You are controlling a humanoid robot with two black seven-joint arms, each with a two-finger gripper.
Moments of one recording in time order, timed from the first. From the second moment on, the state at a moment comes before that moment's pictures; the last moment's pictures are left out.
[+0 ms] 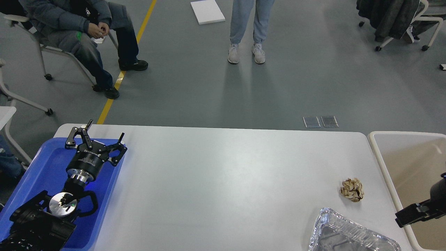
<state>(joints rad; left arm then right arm) -0.51 0.28 -1.02 -0.35 -0.22 -0.79 -0.19 1.68 -0.95 -1.01 1.47 -1.14 0.49 0.15</state>
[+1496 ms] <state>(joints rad) -0.51 0.28 -1.02 -0.35 -0.22 -0.79 -0.19 1.29 -0.54 -0.86 1.18 -1.41 0.35 0.23</state>
